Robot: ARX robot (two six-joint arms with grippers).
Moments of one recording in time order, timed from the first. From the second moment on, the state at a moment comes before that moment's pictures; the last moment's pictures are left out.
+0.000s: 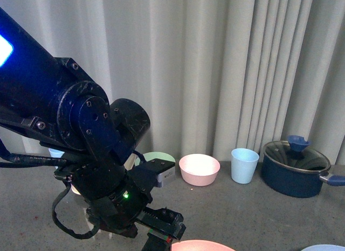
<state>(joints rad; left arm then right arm) -0.37 2.09 1.39 -0.43 0.19 0.18 0.00 0.00 0.01 0.00 0.00 -0.01</state>
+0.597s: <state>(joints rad) -0.24 1.38 0.96 -0.13 0.14 0.51 0.00 0.00 0.01 0.00 0.00 -0.01</state>
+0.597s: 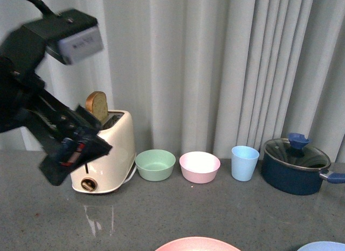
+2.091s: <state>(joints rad) 0.00 0.34 0.03 0.34 0.00 0.00 0.00 0.00 0.01 0.00 0.00 -0.01</state>
